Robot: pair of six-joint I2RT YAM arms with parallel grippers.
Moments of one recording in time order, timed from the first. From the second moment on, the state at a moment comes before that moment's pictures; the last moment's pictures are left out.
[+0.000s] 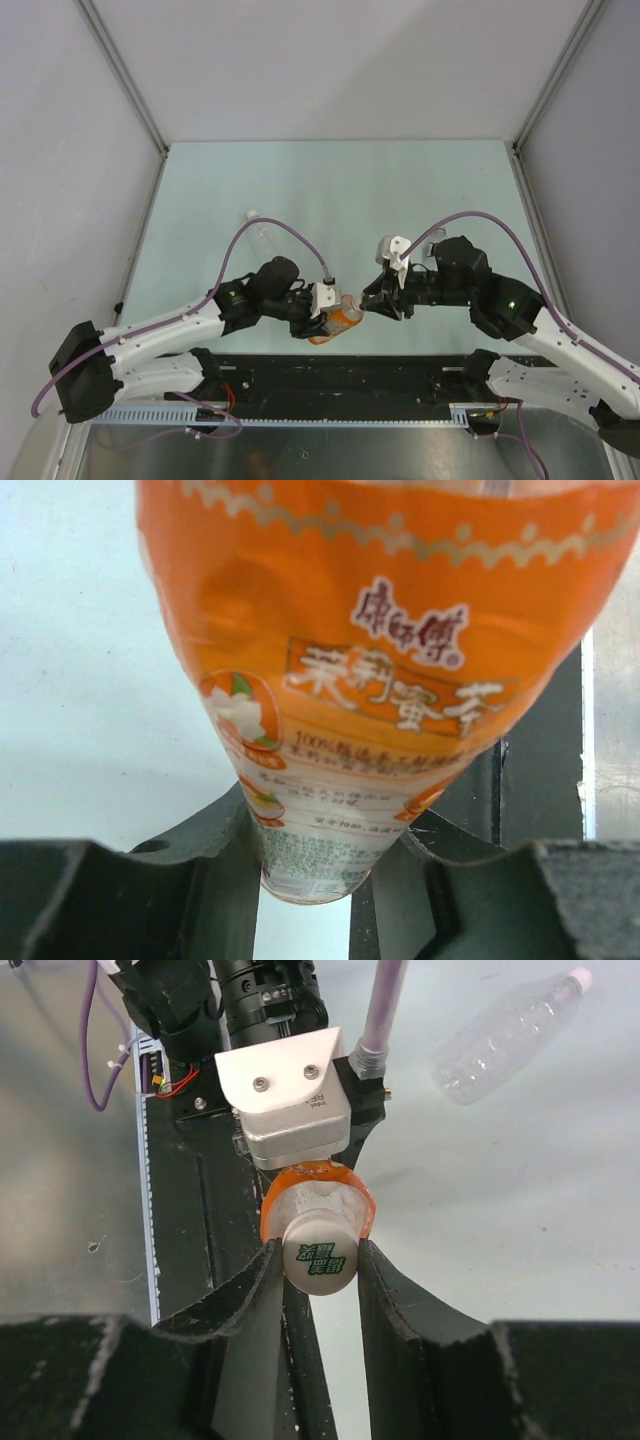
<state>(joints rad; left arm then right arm) -0.94 1.06 0.63 -0.26 0.51 0.29 0.91 0.82 0.93 -0.50 -0.44 -0.09</state>
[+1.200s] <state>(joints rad) -0.94 1.09 0.69 -0.27 0.14 0.28 0.89 0.95 0.97 -0.43 -0.08 0.36</state>
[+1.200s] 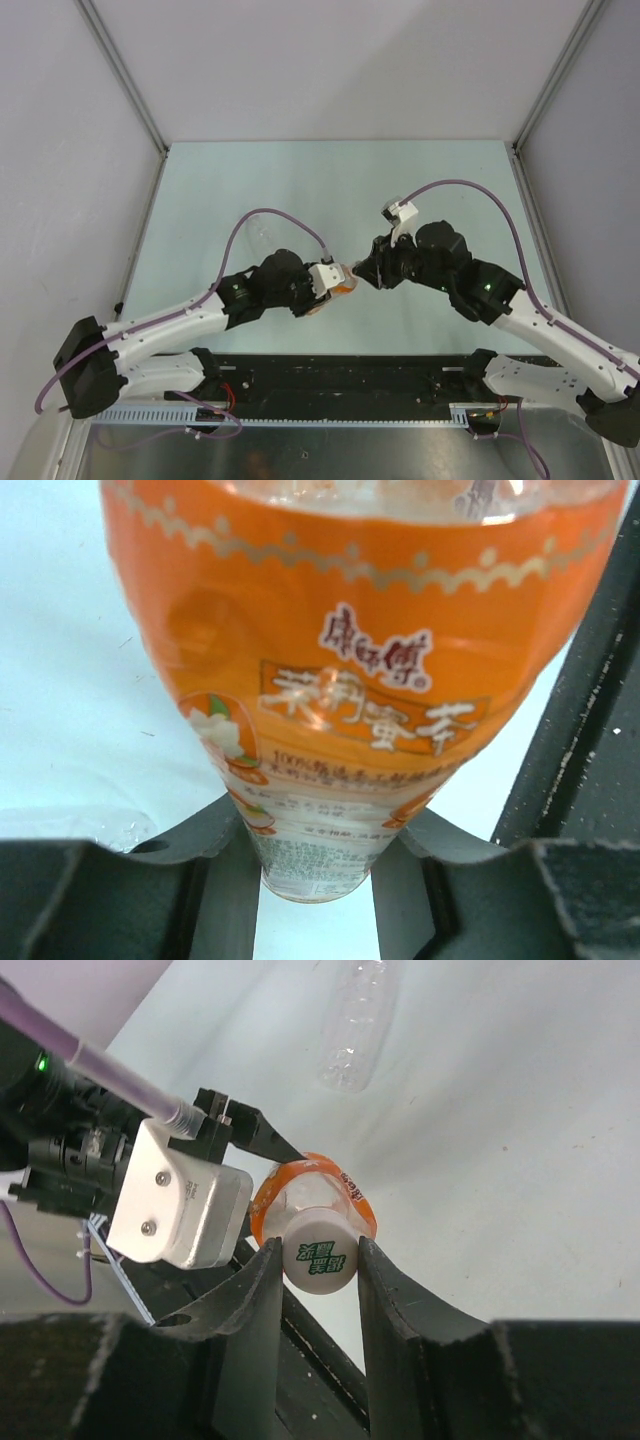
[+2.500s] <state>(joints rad) -0.95 1.11 0.62 0.12 0.10 0.24 0.87 0.76 0.91 -0.45 -0.11 0.08</state>
